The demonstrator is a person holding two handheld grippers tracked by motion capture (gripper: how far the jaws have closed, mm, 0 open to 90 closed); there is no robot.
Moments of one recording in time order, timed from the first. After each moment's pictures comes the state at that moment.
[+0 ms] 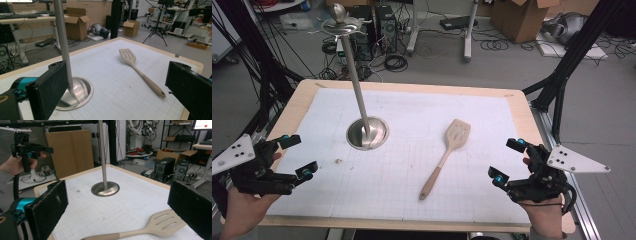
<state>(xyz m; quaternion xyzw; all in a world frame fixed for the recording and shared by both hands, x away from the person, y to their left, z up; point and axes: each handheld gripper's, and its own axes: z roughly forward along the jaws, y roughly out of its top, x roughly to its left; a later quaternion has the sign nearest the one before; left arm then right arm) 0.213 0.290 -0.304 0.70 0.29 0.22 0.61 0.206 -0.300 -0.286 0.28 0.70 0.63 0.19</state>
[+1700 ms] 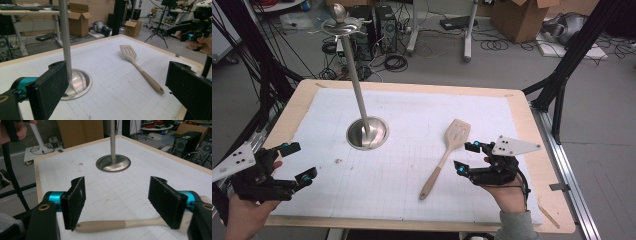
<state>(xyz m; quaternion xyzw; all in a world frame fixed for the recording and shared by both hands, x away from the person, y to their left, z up) 0.206 0.295 -0.322 0.69 0.32 0.21 0.61 0.262 -0.247 -0.334 0.25 0.78 0.56 0.13</state>
